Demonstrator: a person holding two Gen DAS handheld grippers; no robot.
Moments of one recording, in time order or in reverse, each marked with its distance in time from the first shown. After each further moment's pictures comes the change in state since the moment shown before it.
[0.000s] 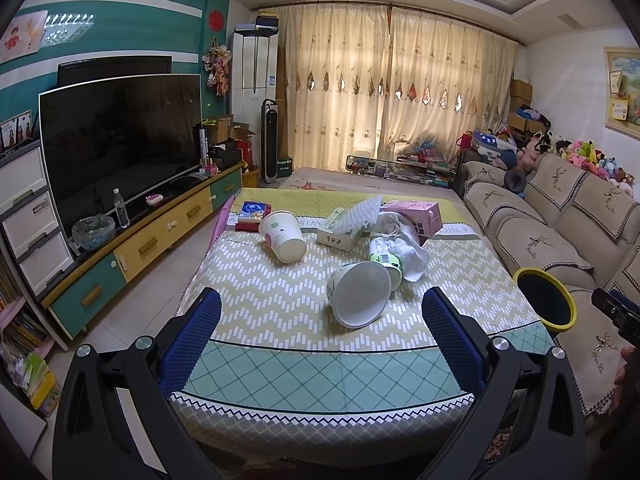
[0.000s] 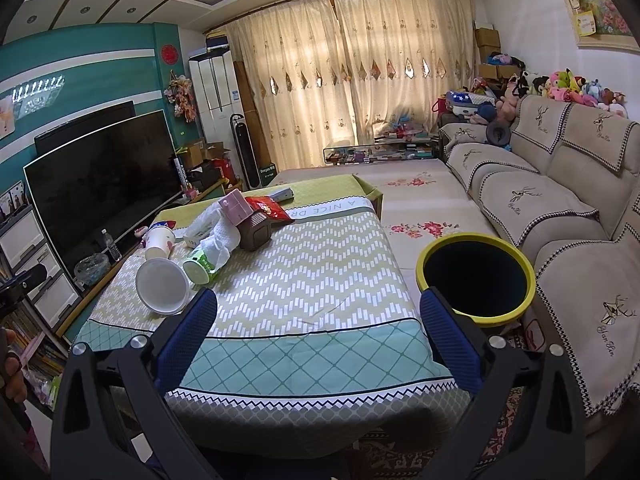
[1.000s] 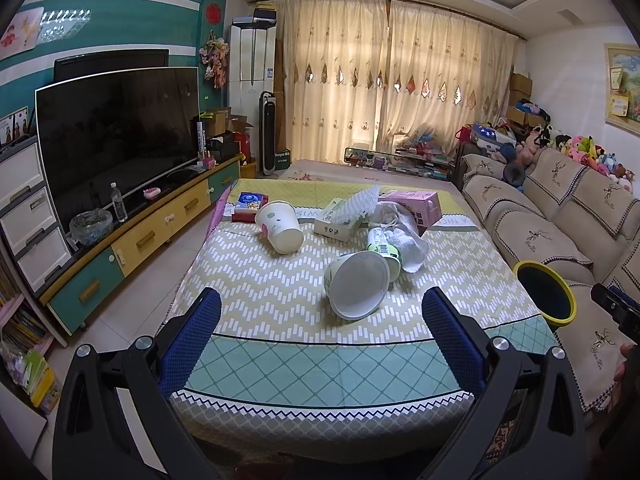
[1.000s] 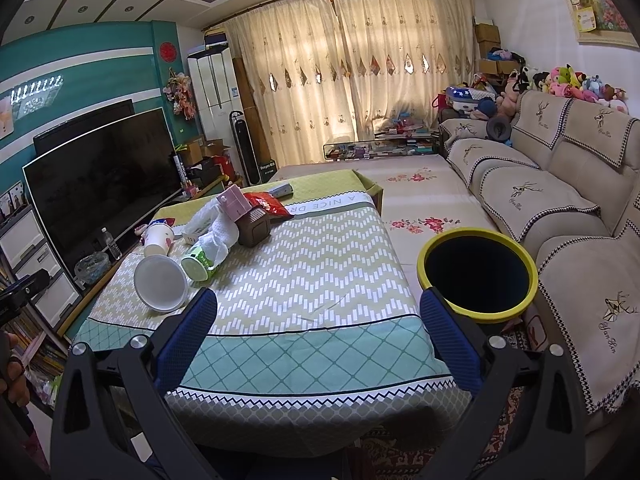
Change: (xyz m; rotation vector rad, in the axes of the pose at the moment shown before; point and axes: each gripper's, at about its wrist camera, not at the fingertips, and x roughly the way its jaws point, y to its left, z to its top) left arm 0.019 -0.002 -0.006 -0.001 0.036 -0.011; right arm 0.004 0.002 -0.004 0.007 0.014 0.001
